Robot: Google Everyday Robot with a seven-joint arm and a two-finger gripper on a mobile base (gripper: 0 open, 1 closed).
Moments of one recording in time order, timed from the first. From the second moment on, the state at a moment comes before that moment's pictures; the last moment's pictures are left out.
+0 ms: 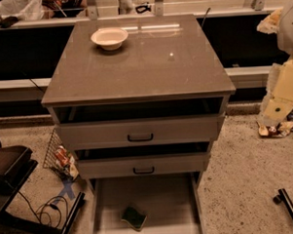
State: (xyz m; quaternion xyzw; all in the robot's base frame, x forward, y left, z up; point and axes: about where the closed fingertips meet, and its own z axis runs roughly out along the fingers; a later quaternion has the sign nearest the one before) arm 0.437 -0.209 1.000 -0.60 0.77 -0.06 0.19
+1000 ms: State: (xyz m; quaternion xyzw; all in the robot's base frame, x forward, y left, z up) arm 0.437 -0.236 0.944 -0.56 0.78 0.00 0.28
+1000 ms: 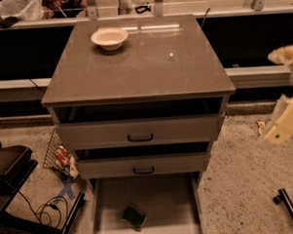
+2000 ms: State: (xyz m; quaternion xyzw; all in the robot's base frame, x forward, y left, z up) arm 0.389 -0.217 0.743 -0.49 0.78 0.10 0.38
